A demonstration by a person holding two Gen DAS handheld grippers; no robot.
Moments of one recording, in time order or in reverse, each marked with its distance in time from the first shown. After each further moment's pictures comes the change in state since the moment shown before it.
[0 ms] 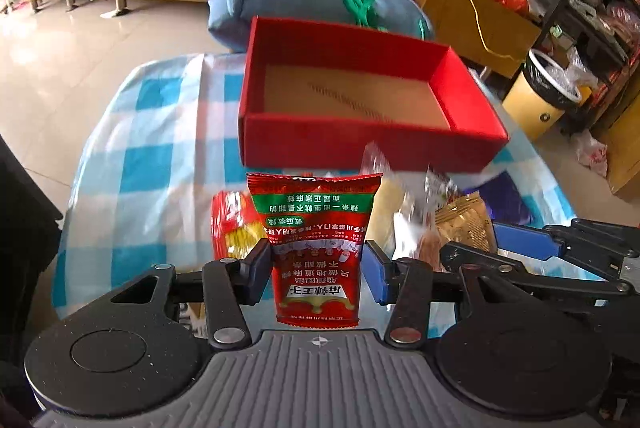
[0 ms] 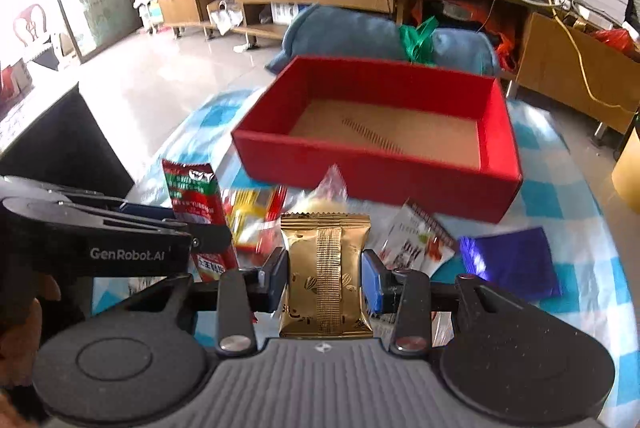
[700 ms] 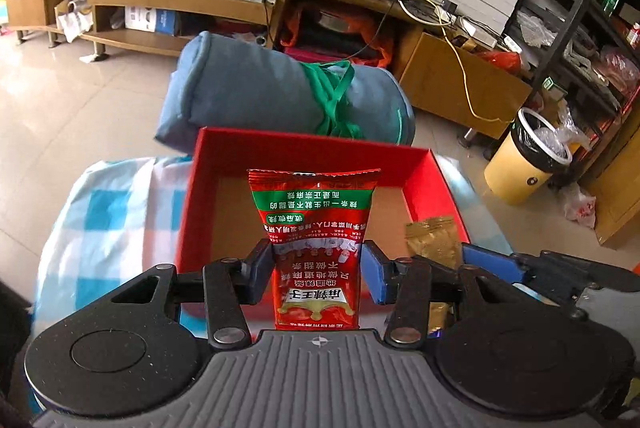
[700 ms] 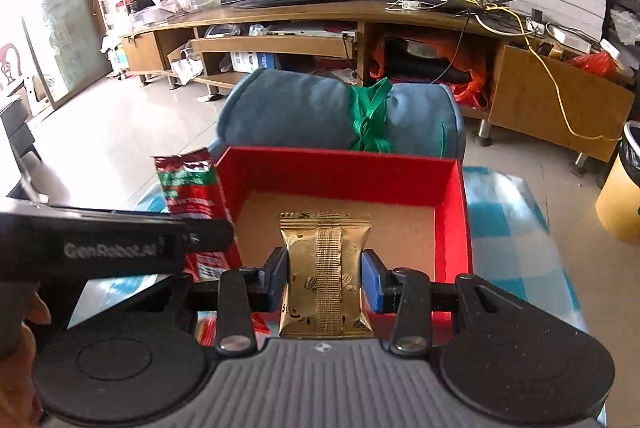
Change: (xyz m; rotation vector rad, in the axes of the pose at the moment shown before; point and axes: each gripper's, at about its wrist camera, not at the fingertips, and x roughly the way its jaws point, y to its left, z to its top) left arm 0.036 -0.035 0.108 -0.016 -0.108 -0.049; right arm 0.036 -0.055 0.091 0.061 -0.088 -0.063
